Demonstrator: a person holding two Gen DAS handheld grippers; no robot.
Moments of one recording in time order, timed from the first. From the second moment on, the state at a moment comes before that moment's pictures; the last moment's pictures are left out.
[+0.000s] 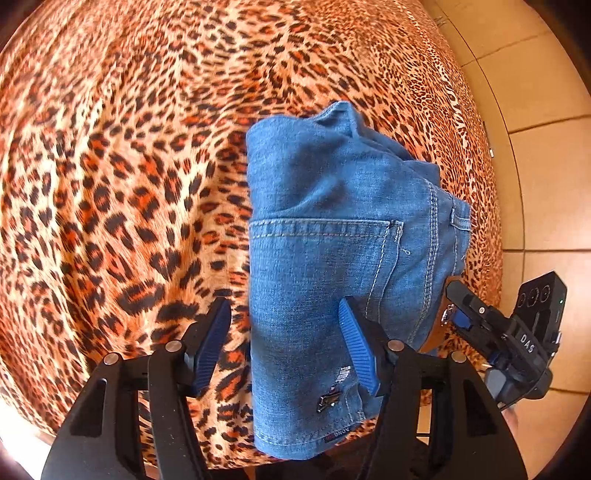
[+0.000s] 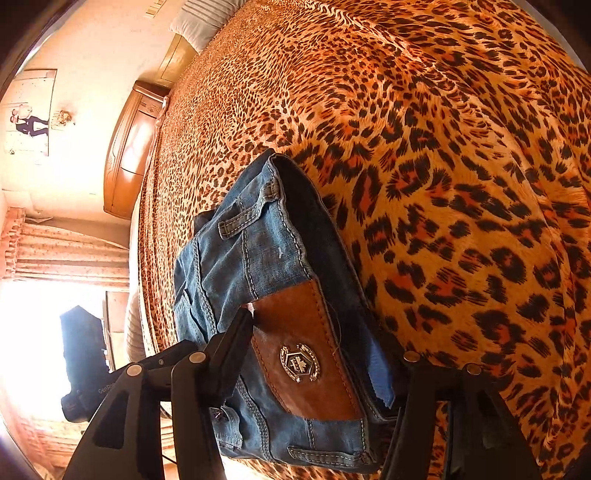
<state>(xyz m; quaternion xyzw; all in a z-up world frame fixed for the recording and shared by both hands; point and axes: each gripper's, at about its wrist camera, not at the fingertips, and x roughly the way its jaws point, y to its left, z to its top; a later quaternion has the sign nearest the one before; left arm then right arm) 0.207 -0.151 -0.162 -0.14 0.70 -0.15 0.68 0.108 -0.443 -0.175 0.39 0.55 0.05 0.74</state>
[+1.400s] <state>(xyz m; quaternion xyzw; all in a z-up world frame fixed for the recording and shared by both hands) 0.129 -0.157 -0.173 -0.09 0.74 -0.17 0.64 0.066 -0.428 -0.162 0.27 0.61 0.13 0.74</state>
